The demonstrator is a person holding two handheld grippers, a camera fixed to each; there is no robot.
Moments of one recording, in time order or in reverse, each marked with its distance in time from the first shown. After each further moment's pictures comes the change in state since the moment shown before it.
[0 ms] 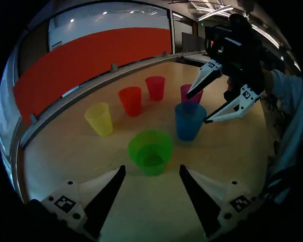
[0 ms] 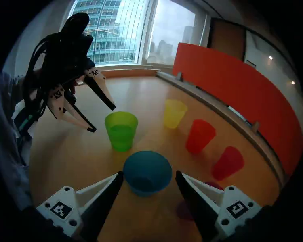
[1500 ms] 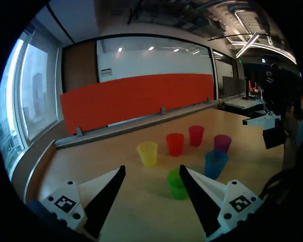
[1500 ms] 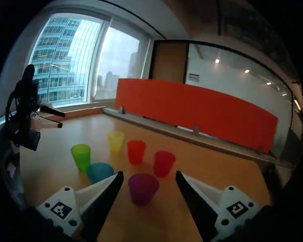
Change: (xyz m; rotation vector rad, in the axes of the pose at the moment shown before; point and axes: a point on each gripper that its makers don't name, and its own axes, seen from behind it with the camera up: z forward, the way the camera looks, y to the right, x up) left arm 0.059 -0.057 -0.082 0.407 0.379 -0.159; right arm 0.003 0.087 -0.133 -0.452 0.305 0.236
